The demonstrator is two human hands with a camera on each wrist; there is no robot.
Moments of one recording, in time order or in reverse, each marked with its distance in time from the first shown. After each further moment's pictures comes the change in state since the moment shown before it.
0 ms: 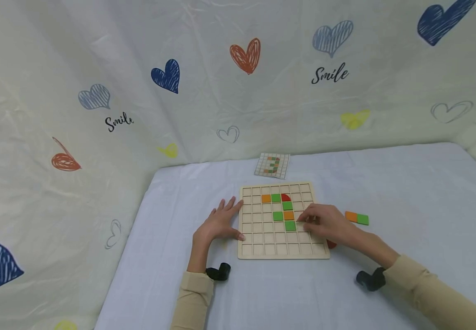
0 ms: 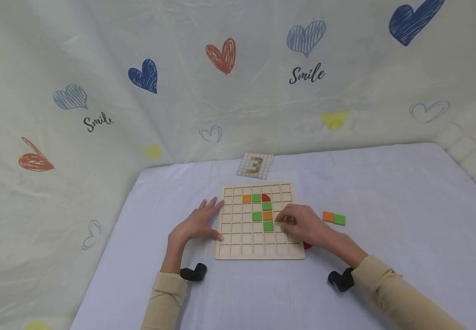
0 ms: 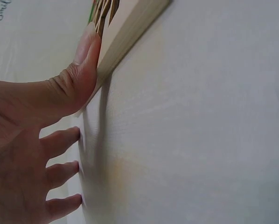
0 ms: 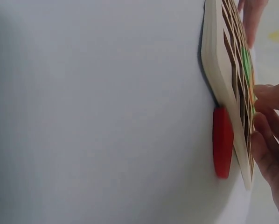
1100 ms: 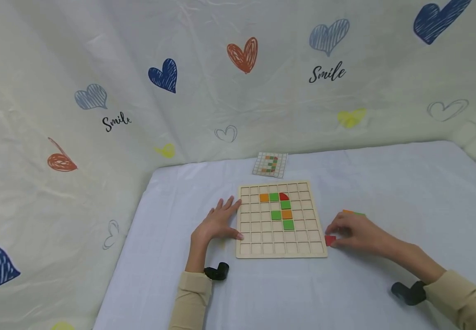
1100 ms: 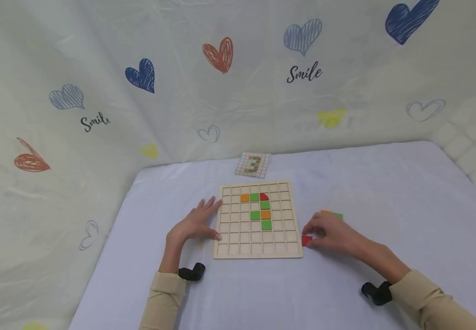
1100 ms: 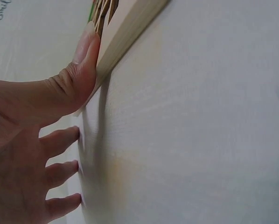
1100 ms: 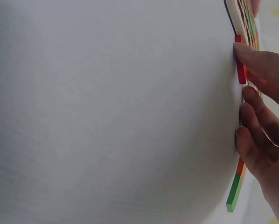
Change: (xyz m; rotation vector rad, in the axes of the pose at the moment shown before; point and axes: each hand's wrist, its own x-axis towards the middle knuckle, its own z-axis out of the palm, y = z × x) left_hand 0.003 -0.003 0.002 0.019 -0.001 -0.009; right_hand -0.056 0.032 -0.032 -0.065 -0.036 -0.095
